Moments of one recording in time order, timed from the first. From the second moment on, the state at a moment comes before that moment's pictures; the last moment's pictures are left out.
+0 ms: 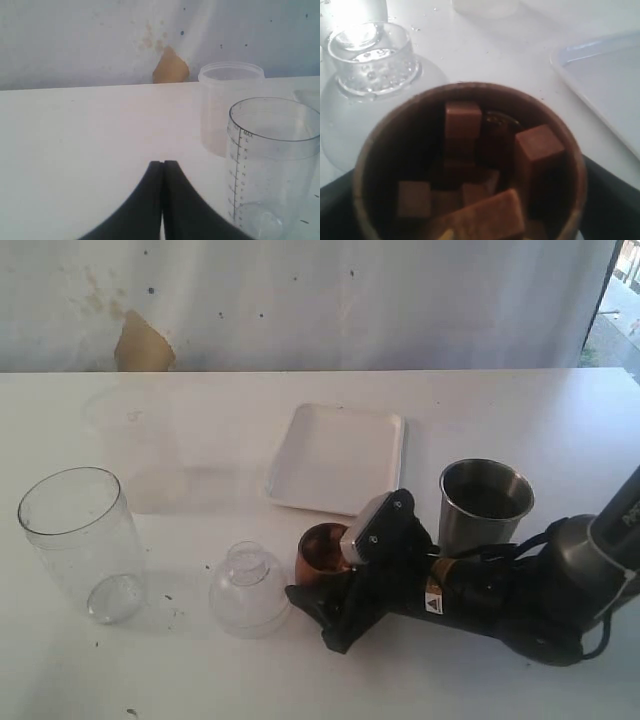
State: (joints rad) left arm -0.01 0.00 0.00 -0.04 0.24 0.08; right arm 0.34 2.06 -0.62 -0.60 -0.99 0.14
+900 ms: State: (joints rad) left arm -0.01 0.00 0.00 -0.04 0.24 0.08; right arm 0.34 1.95 -0.66 -0.61 -0.91 0.19
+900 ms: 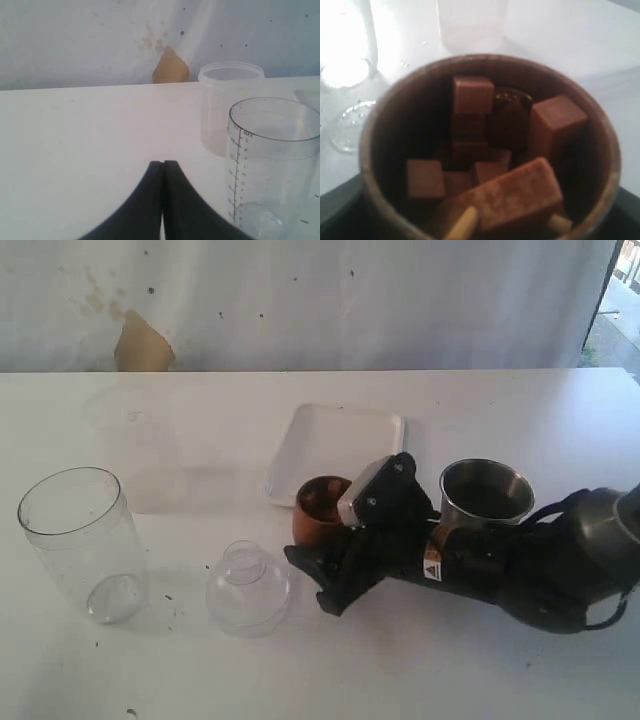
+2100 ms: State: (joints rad) left arm -0.01 0.00 0.00 -0.04 0.24 0.08; right arm 0.72 1.96 -1.40 -0.80 -0.07 0.41
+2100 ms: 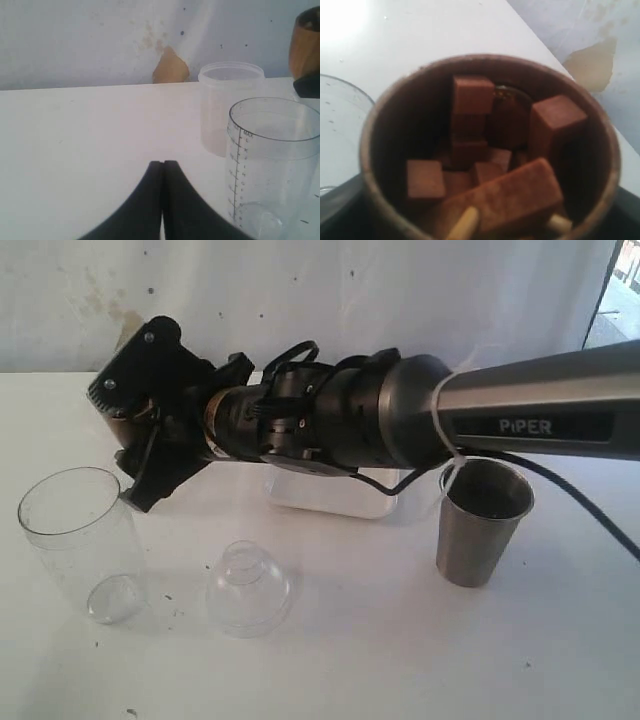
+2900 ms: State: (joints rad) left arm -0.01 0.00 0.00 -0.04 0.24 0.08; right arm 0.75 2.02 -1.48 -0.80 -0.06 -0.08
